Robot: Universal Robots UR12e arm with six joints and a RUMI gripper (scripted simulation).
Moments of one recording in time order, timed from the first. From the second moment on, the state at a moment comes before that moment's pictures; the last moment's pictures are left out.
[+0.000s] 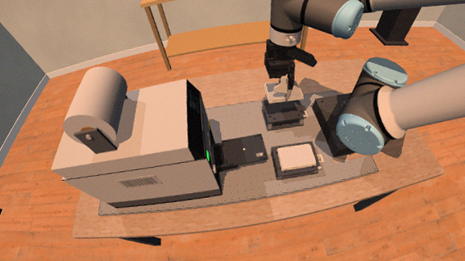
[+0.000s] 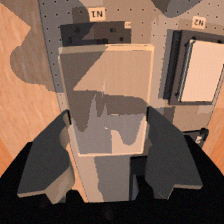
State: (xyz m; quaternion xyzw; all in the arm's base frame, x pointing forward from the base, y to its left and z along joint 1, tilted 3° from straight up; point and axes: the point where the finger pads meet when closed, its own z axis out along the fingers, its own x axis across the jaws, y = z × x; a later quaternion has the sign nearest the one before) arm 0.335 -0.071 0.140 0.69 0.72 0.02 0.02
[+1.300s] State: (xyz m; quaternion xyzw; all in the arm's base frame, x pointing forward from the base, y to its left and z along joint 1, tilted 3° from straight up) arm 0.316 -0.090 0.140 0.69 0.72 0.02 0.02
